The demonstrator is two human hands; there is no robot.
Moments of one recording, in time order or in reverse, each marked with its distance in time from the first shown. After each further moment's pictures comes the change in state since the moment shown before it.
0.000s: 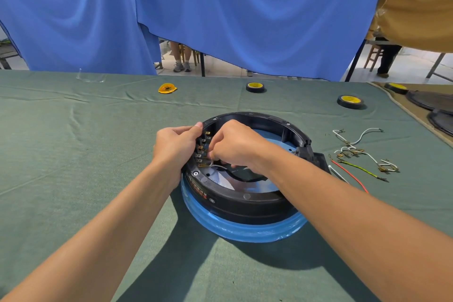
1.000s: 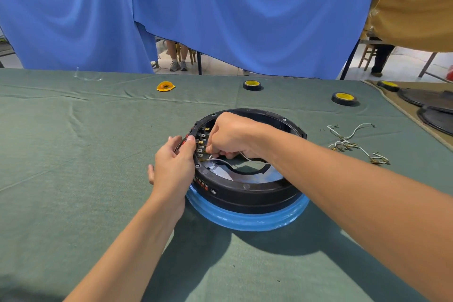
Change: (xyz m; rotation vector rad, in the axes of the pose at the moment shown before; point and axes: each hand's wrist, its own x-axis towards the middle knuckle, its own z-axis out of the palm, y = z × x) left_hand -0.058 -0.017 -0.008 -0.090 -0.044 0.097; right_hand 0.004 -0.014 -0.004 0.024 -0.110 0.091
